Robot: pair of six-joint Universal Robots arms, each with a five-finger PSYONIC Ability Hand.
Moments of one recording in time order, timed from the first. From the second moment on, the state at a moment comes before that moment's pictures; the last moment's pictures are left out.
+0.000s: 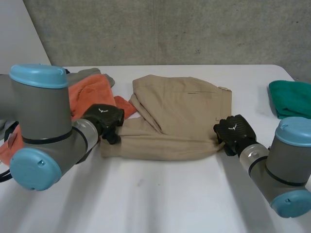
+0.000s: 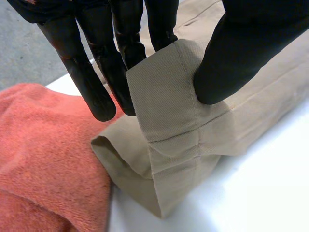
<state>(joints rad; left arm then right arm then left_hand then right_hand) 4.21 -2.04 -1.33 2.90 -1.58 3.37 1.88 -1.06 1.75 -0.40 1.42 2.56 1.17 1.20 1.19 1.20 0.99 1.08 1.15 1.17 1.19 0.96</state>
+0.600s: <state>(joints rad) 4.16 -1.60 -1.11 2.74 -1.62 3.33 1.72 -1.49 1.06 0.47 1.26 2.68 1.17 1.20 1.19 1.20 0.99 1.12 1.17 1.19 1.20 1.00</state>
